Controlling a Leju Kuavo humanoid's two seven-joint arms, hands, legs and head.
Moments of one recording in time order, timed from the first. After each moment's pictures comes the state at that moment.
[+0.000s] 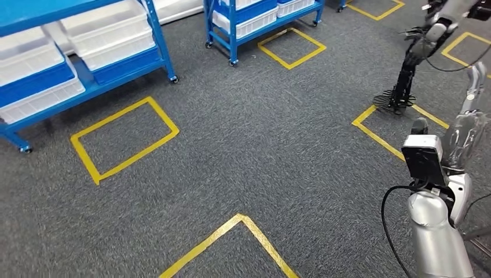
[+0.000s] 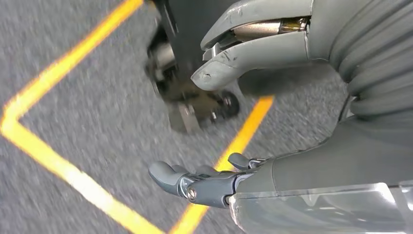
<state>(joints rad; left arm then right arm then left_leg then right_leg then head) -0.09 -0.18 1.03 -0.19 -1.19 -0.08 -0.51 -0.29 -0.26 -0.12 -1.72 0.47 -0.53 -0.24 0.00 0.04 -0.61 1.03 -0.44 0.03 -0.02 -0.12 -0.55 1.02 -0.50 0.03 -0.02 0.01</state>
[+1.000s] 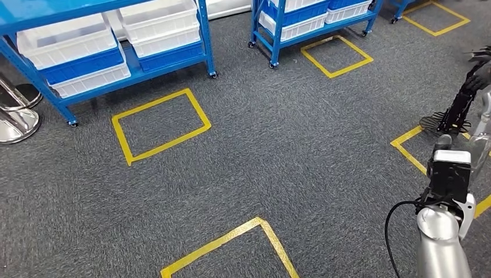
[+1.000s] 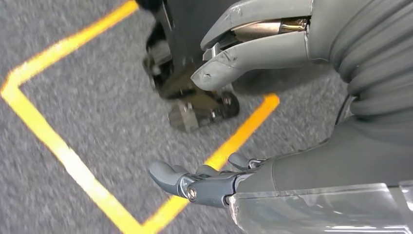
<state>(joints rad) -0.09 -0.18 1.03 -0.19 -1.20 -0.08 -0.51 -0.19 -0.22 -0.23 -1.69 0.26 -0.48 -0.32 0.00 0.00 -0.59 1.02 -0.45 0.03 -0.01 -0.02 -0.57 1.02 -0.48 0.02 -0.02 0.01</state>
